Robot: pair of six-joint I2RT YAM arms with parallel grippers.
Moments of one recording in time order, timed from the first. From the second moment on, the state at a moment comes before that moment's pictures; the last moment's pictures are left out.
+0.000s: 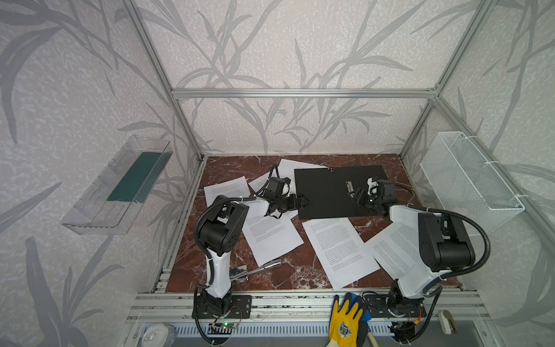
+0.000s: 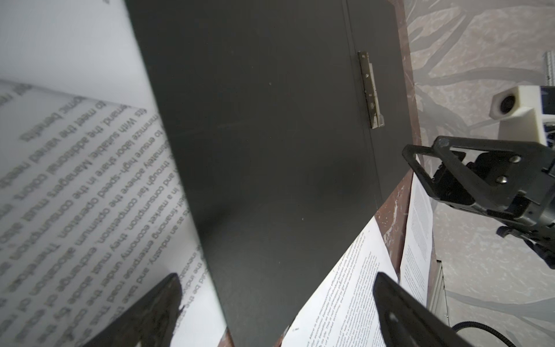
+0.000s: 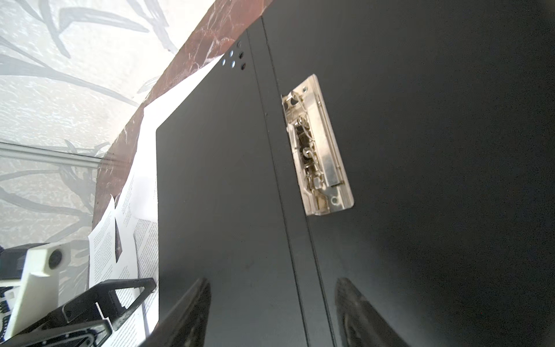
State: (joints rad) left arm -0.44 1.97 1.10 0.11 0.54 -0.60; right arm 0.02 1.71 0.82 0.16 -0.42 0.60
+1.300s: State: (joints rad) left arm -0.52 2.03 1.14 0.18 0.56 -0.68; right arm -0.03 1.91 0.95 0.23 -0.47 0.66
